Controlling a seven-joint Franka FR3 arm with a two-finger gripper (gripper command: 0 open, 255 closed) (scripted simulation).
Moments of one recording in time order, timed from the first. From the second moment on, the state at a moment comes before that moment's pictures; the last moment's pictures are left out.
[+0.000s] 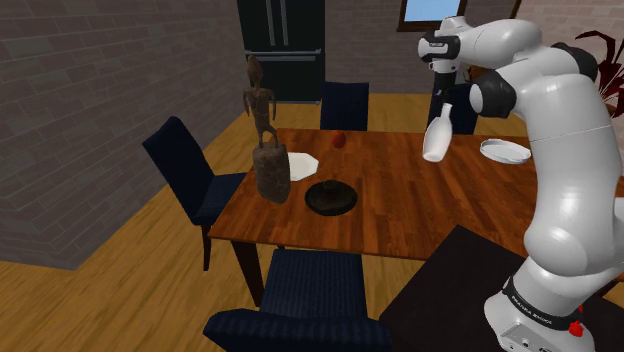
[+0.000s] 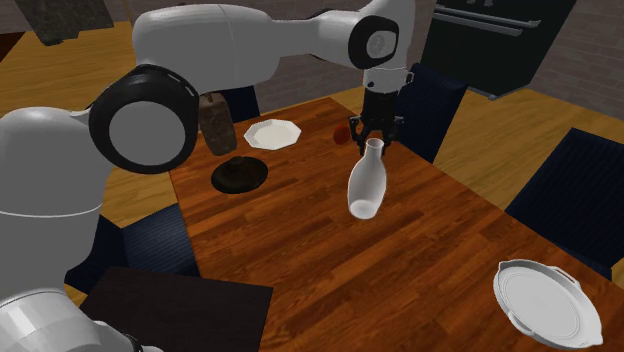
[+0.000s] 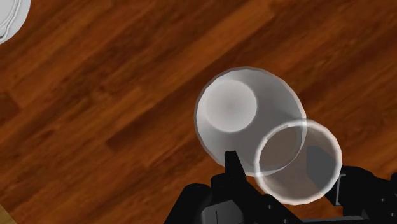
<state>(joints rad) -0.41 0.66 -0.52 -1.08 0.21 1.60 -0.97</state>
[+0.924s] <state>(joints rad) -0.49 0.72 -0.50 -0.77 0.23 1.36 -0.96</state>
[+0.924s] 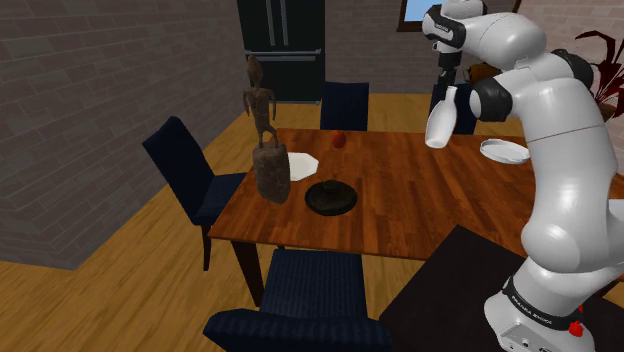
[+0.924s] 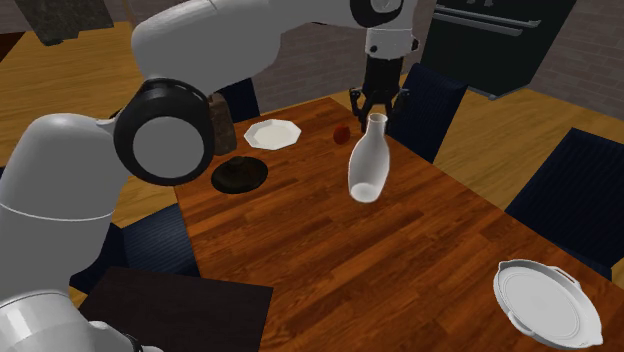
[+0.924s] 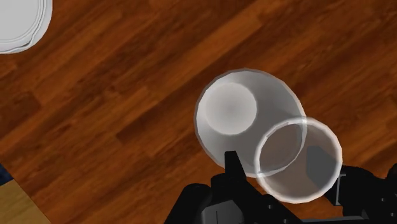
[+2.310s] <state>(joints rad) 0.02 -0.03 -0.44 -1.57 -0.07 1.45 -0.54</state>
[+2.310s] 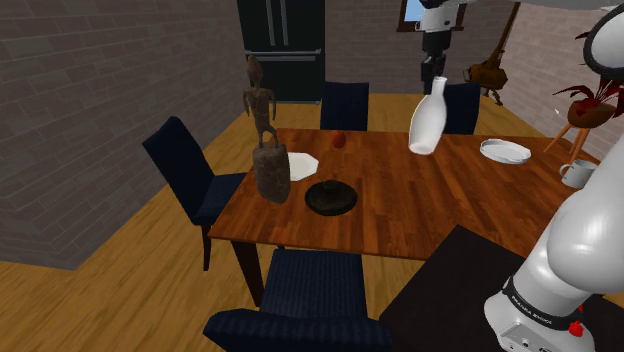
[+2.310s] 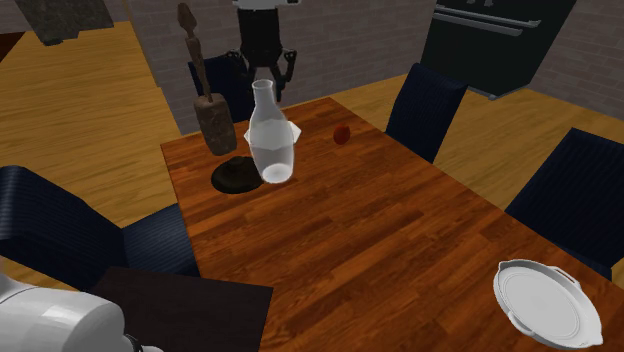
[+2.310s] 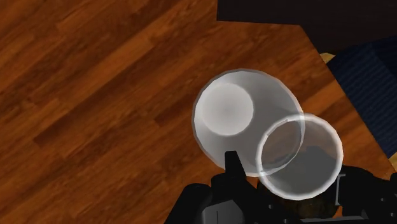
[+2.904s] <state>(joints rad) 0.12 -0.17 -0.31 -1.63 -0.09 1.35 -0.32</state>
